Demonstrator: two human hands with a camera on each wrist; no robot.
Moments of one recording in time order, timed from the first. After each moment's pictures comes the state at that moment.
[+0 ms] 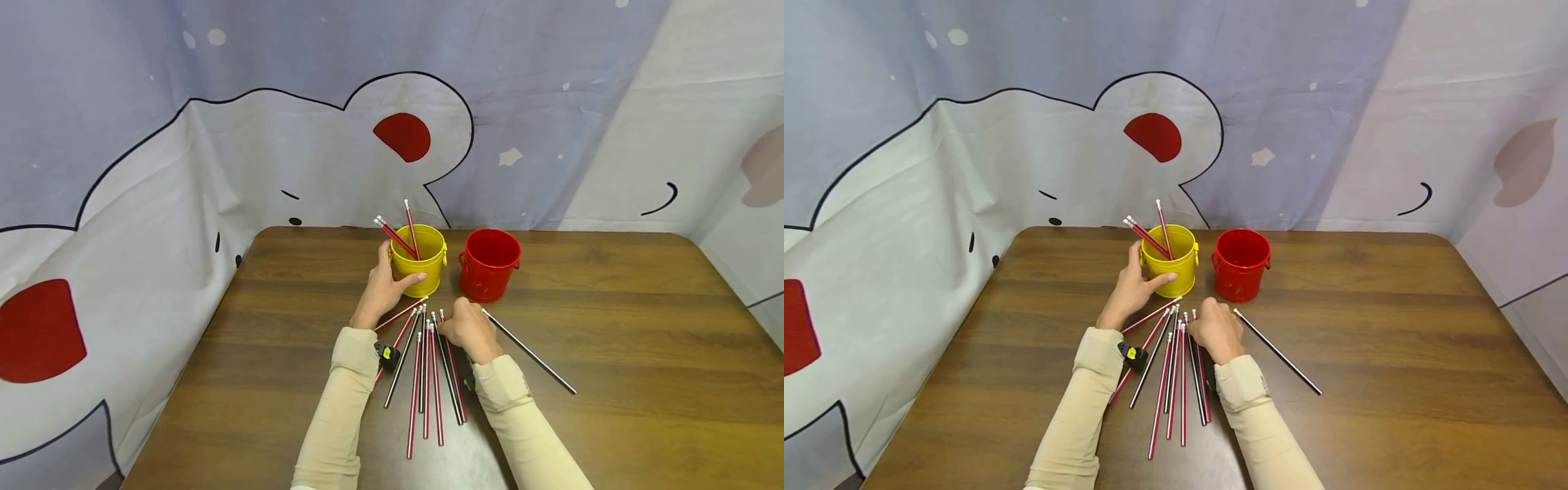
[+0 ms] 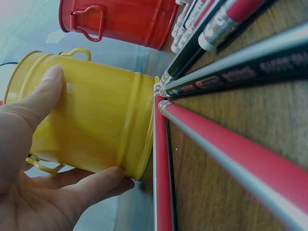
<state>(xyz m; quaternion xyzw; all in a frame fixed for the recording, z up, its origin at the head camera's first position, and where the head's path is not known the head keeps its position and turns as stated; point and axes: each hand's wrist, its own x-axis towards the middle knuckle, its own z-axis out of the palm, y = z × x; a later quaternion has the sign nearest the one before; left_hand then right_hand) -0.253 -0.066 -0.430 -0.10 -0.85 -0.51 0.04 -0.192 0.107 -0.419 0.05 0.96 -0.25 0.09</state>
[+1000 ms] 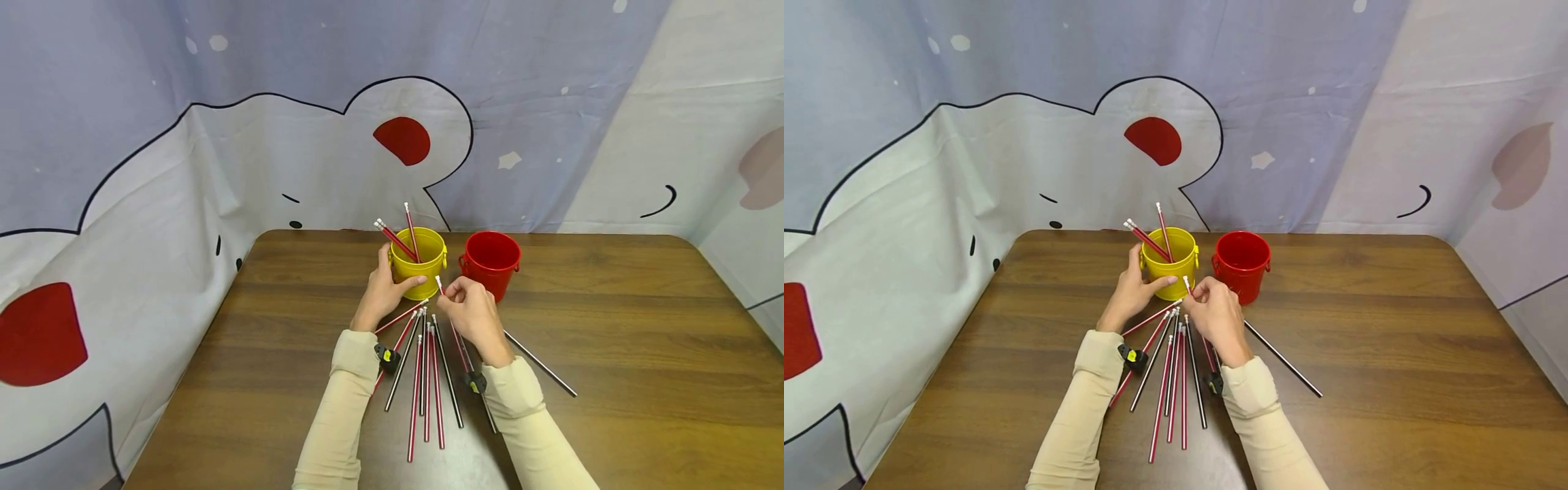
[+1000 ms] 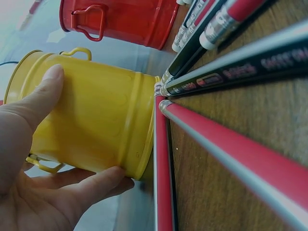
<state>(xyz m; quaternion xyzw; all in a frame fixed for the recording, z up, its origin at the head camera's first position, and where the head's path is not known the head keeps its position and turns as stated) -0.255 -0.065 -0.433 -0.10 -0.85 -0.51 0.05 -0.182 0.109 -0.382 0.00 0.90 -0.42 -0.06</state>
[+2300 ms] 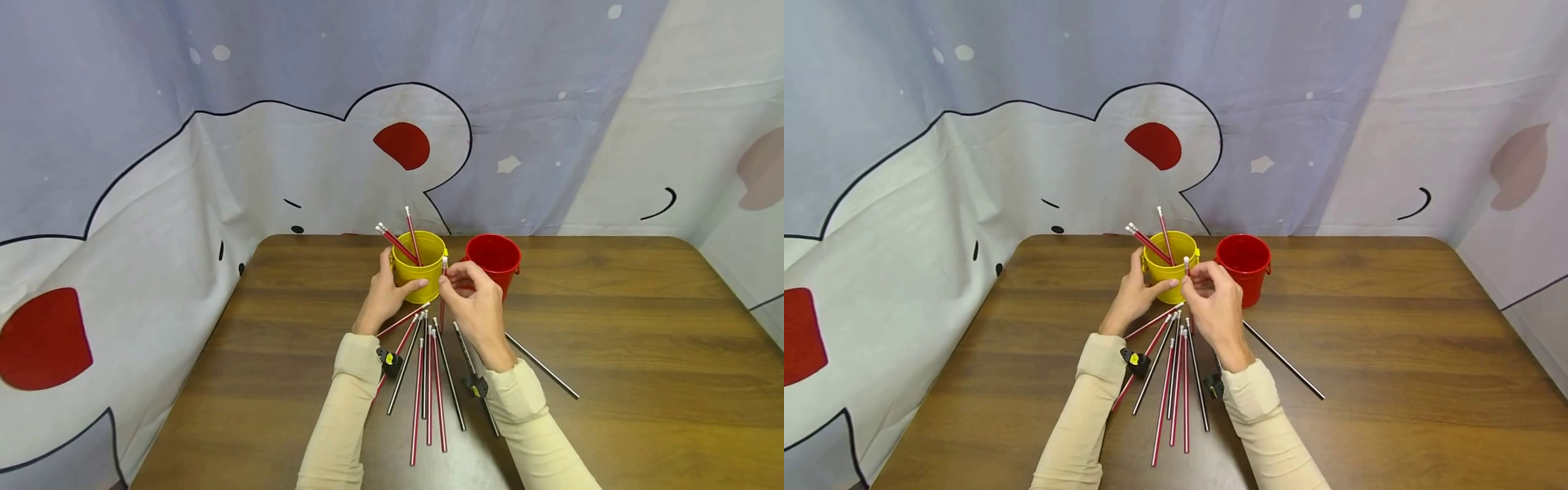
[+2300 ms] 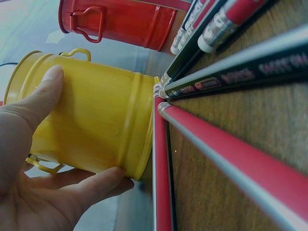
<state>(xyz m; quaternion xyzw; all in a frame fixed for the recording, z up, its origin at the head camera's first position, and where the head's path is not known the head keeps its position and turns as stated) -0.254 -0.065 -0.433 -0.10 -0.85 -0.51 0.05 -0.178 0.103 -0.369 -0.10 0.77 -0.58 -0.23</state>
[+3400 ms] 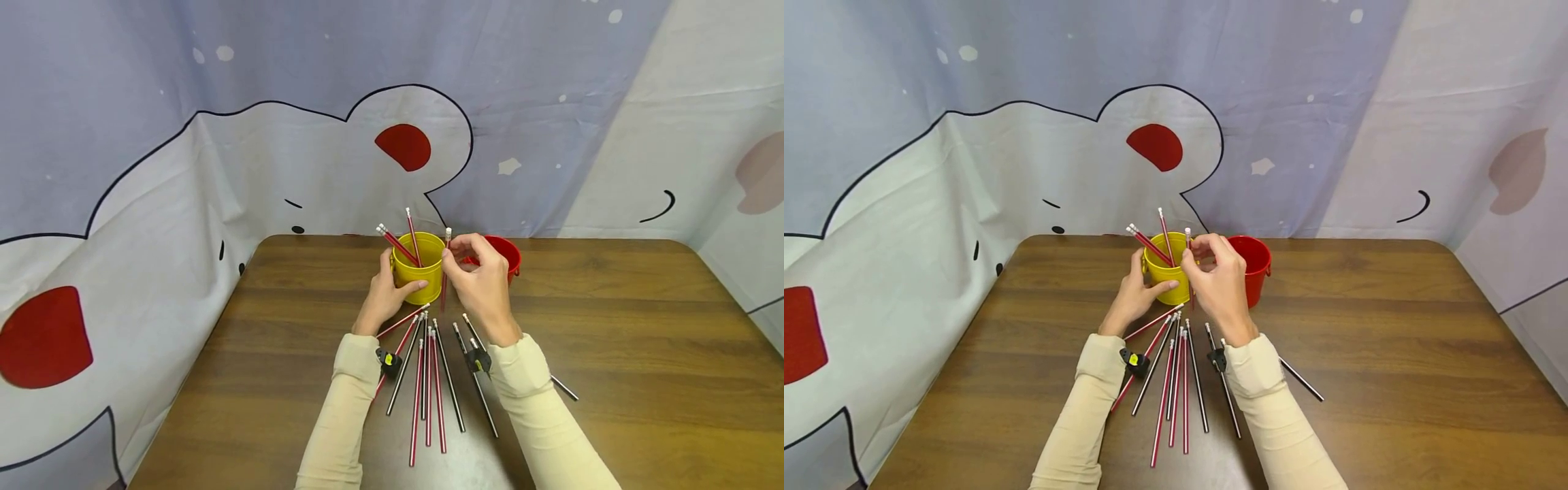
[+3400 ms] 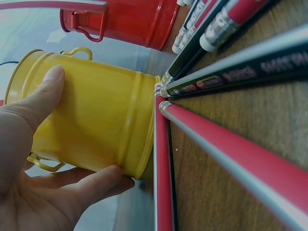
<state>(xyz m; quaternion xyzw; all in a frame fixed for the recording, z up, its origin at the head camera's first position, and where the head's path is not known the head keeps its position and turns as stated) -0.255 -0.066 -0.434 -0.10 -0.86 -0.50 0.04 -0.175 0.097 -0.309 -0.16 0.77 -0.54 -0.30</state>
